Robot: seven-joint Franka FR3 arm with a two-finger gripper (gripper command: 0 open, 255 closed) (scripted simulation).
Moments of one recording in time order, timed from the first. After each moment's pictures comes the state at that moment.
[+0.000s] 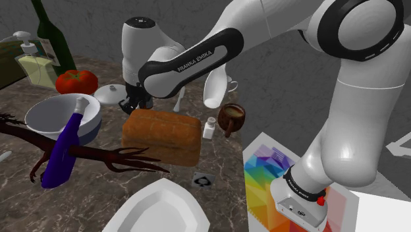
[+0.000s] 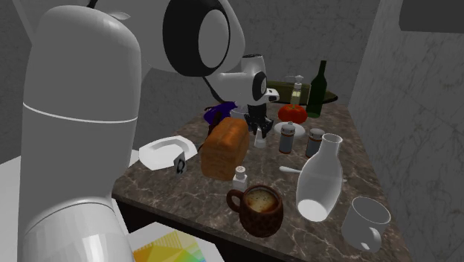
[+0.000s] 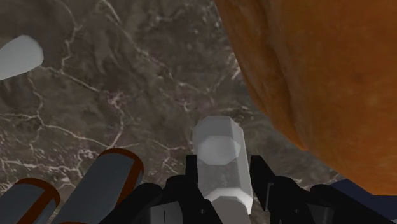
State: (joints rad) arm 0.20 0.38 0.30 -1.87 -0.28 2.43 0.41
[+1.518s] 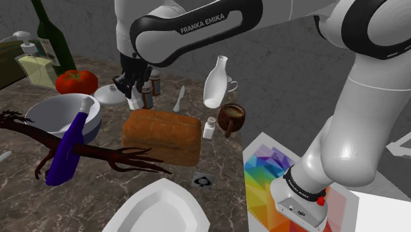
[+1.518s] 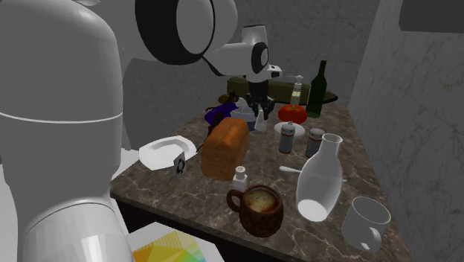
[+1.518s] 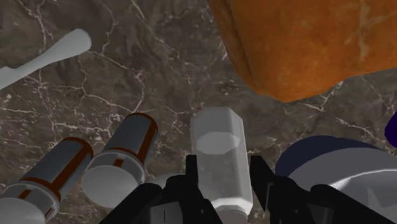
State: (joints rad) arm 0.18 0.28 0.33 -1.78 -0.21 2.24 0.36
